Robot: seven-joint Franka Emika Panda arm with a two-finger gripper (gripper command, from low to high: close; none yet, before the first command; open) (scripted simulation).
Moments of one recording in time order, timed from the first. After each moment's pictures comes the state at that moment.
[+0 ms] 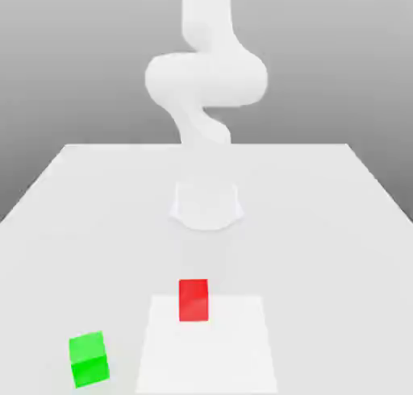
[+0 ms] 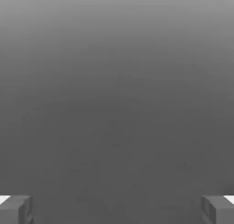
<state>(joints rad) 0.00 -0.73 -0.01 -2.36 0.00 2.35 0.79</state>
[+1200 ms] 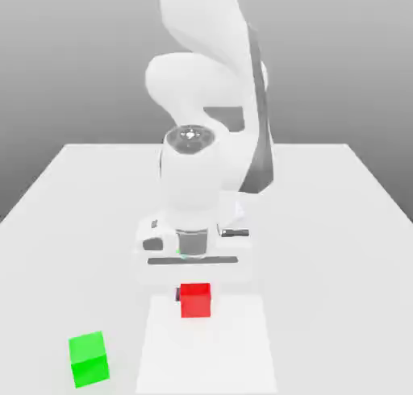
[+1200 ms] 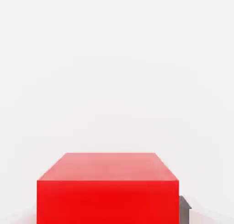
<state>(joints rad) -0.03 0.06 -0.03 -2.89 0.01 2.95 0.68</state>
